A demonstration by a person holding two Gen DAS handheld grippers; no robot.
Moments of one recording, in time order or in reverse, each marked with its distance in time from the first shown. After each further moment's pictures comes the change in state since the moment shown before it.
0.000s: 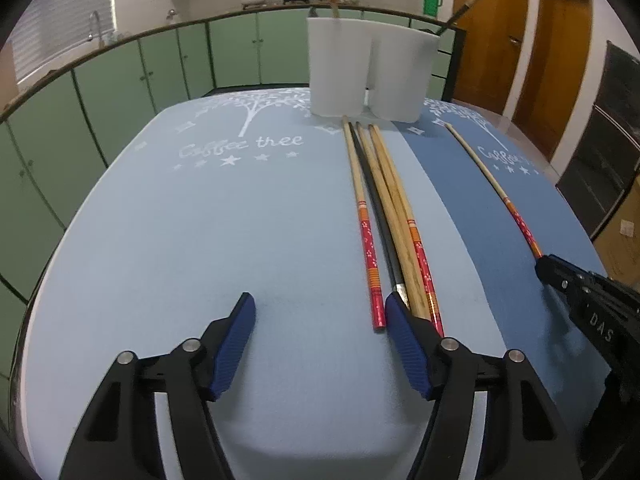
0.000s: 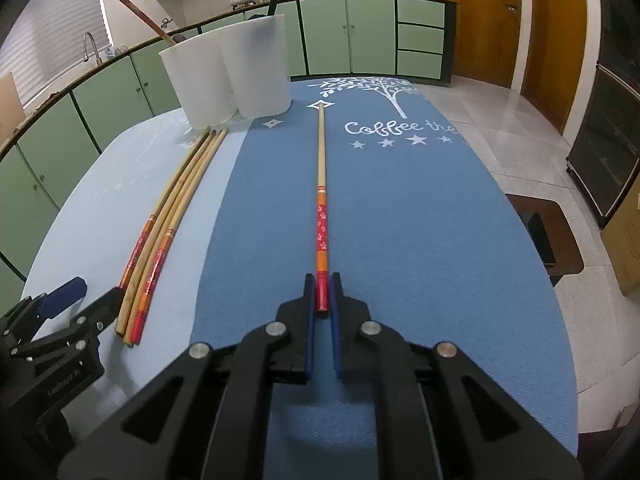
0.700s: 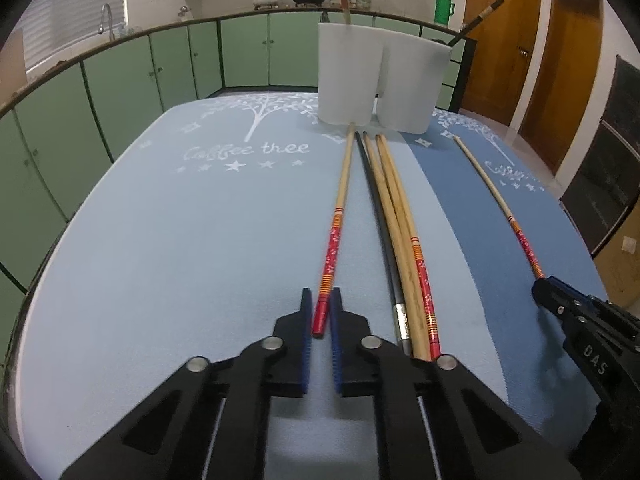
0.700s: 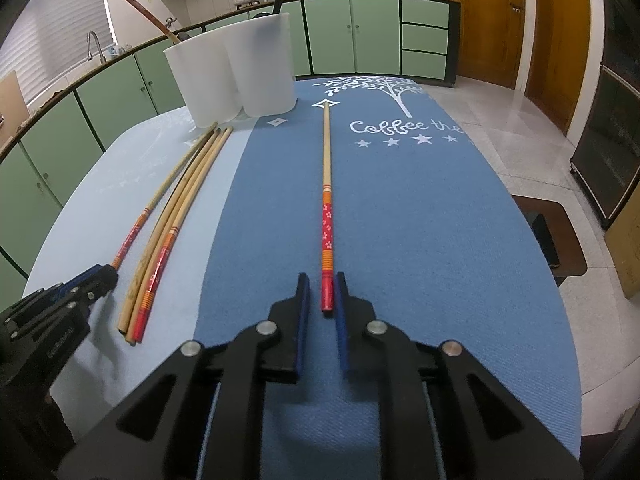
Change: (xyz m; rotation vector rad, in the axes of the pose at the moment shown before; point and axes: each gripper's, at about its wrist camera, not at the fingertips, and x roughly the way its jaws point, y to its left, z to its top) left arm 0.003 0.002 0.005 -0.044 -0.016 0.000; right arm 0.000 0.002 -0.001 -0.010 0.001 0.013
